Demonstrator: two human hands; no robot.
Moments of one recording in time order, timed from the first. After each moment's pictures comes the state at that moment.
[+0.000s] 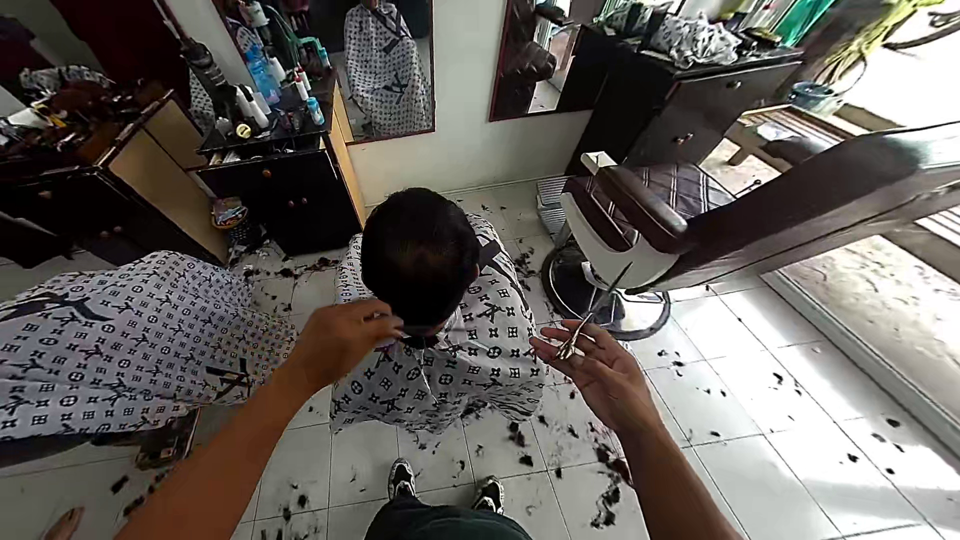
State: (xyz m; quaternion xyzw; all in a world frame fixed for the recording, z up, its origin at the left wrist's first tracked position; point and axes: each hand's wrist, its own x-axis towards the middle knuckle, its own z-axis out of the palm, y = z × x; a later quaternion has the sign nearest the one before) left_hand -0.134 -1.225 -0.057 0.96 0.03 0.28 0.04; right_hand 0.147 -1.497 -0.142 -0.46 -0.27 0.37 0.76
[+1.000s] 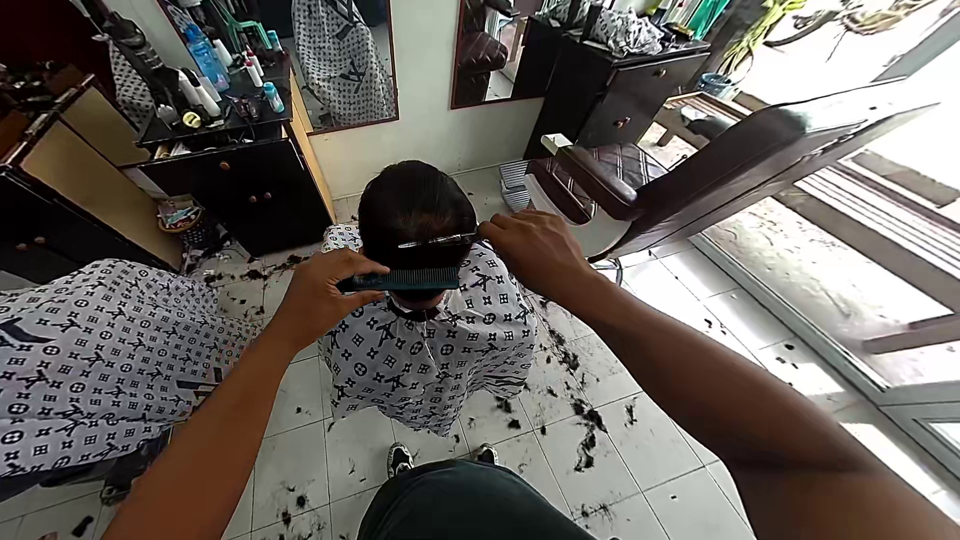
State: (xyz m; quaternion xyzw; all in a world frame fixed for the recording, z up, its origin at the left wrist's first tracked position) left_hand -0.150 -1.196 -0.039 0.92 0.05 0.30 0.23; right_hand 0.086 -1.395 0.008 -0.73 -0.66 -0.11 0.12
